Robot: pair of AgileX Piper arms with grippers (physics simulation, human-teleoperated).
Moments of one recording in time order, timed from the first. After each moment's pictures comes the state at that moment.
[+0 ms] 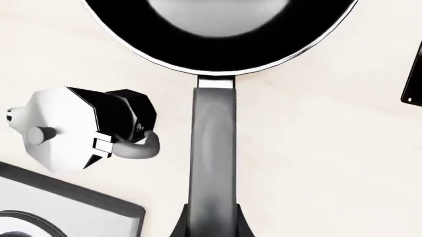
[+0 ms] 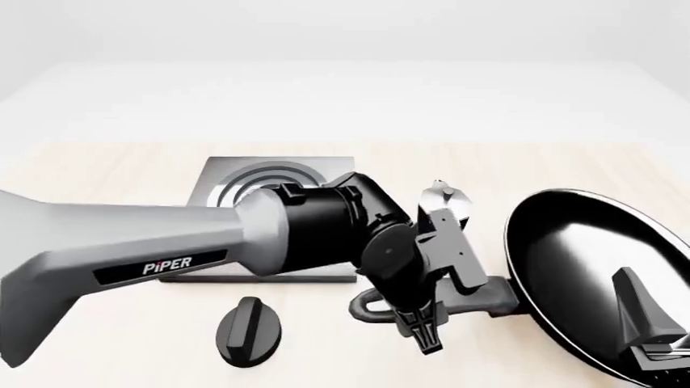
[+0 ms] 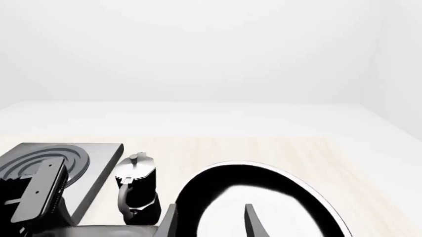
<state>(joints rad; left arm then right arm) -1.04 1.90 -1.41 0.74 0.31 0.00 0.01 0.00 0.00 -0.01</state>
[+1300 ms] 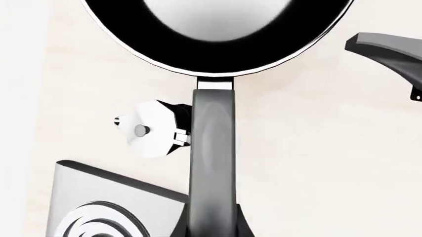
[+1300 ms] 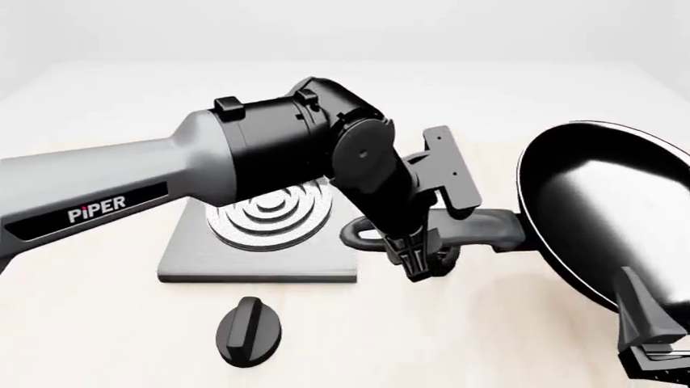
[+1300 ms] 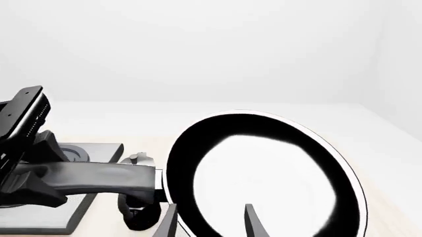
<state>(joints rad) -0.96 1.82 -1.59 0.87 0.48 0.00 0.01 0.00 0.00 -0.01</state>
